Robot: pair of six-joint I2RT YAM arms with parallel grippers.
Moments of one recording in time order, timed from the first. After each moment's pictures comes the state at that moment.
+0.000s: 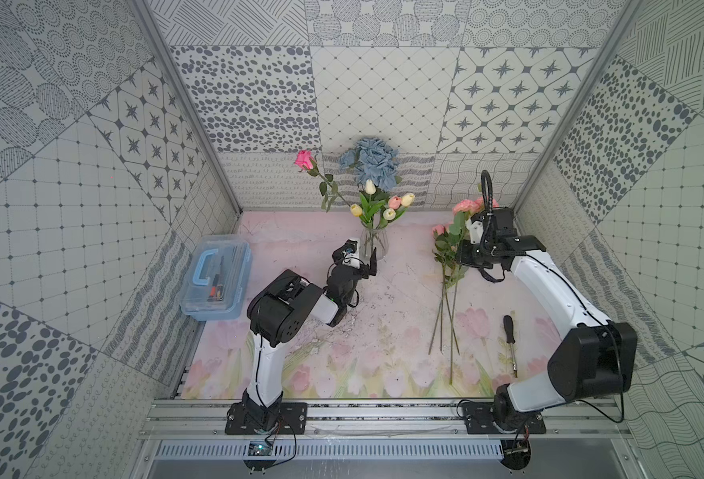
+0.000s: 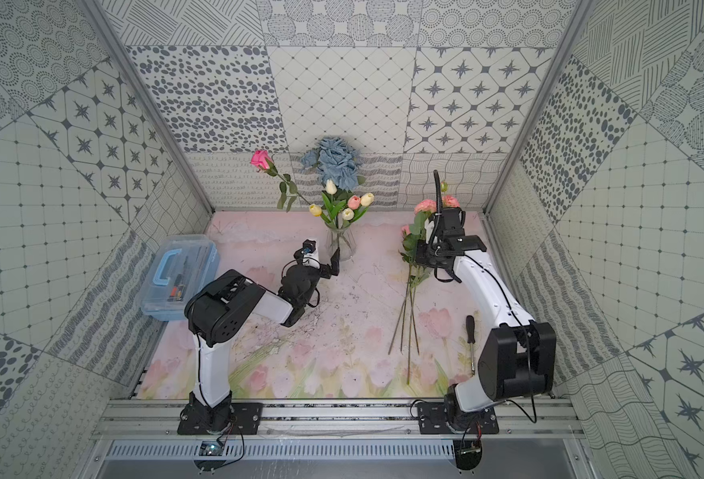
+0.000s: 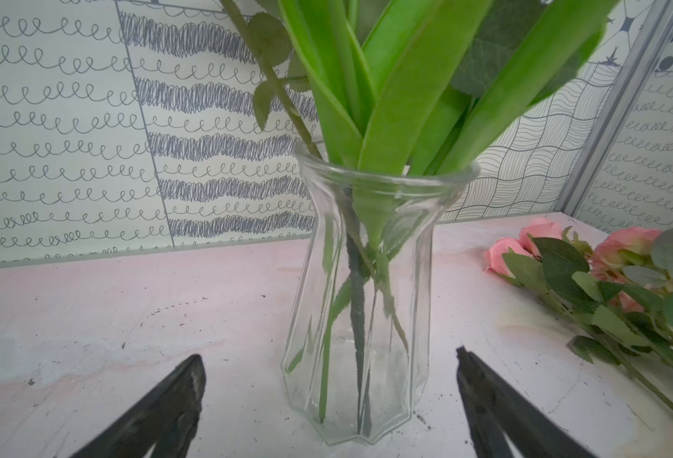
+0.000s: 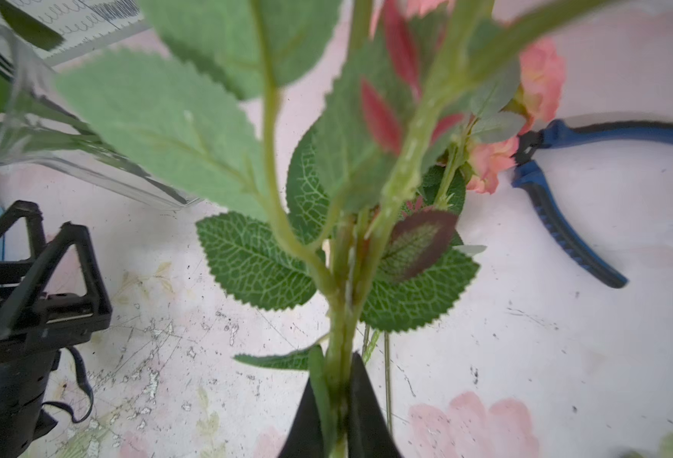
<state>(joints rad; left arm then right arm) -0.61 2.04 0.81 1.25 -0.27 -0.06 0.12 1.53 1.29 -0.73 -0.19 0.28</state>
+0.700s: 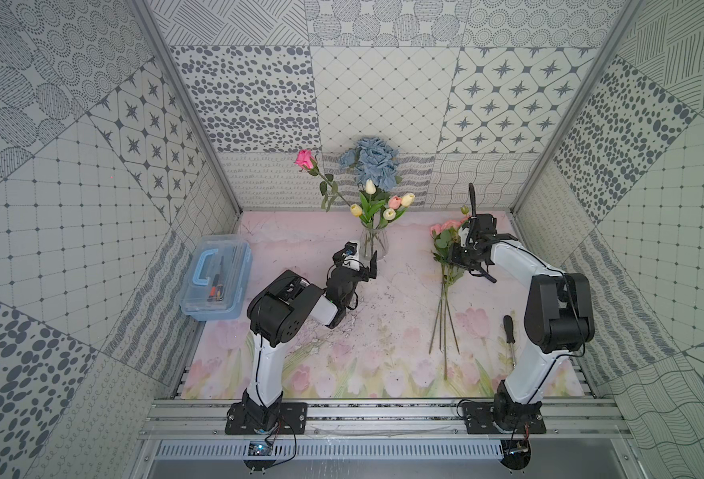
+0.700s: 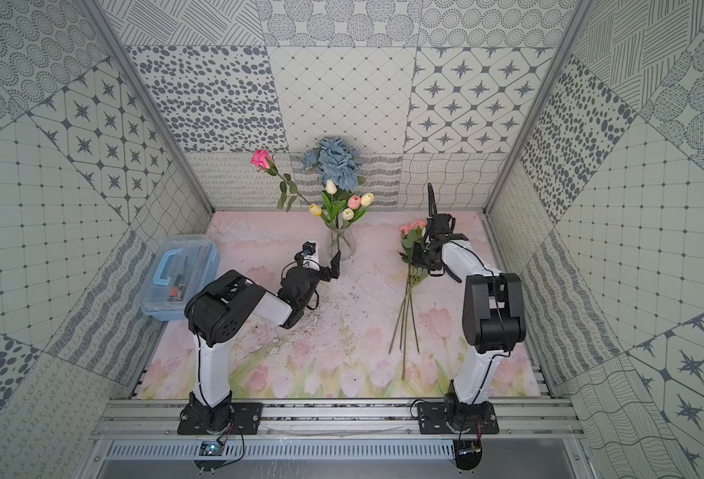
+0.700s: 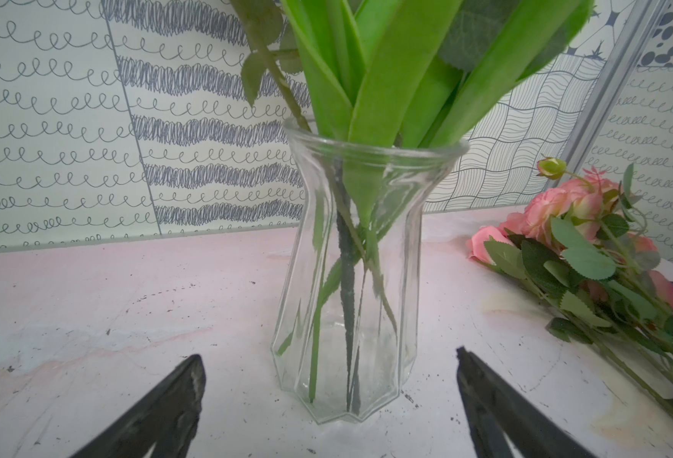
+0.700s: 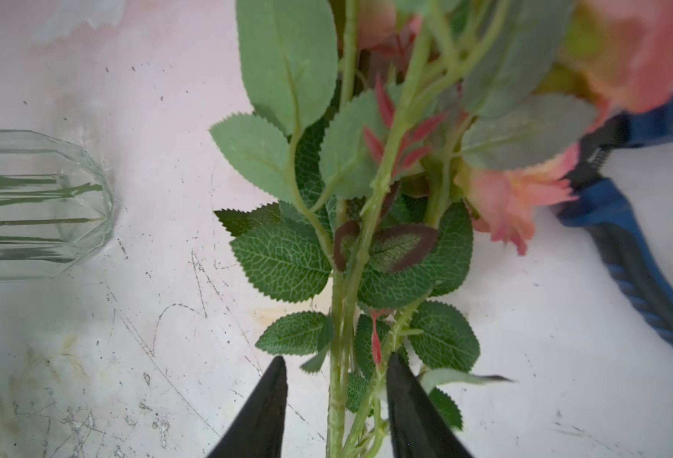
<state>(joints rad) -0.61 2.04 0.79 1.25 -0.24 -0.08 0.08 1.80 1.34 -0.60 -0.17 0.30</state>
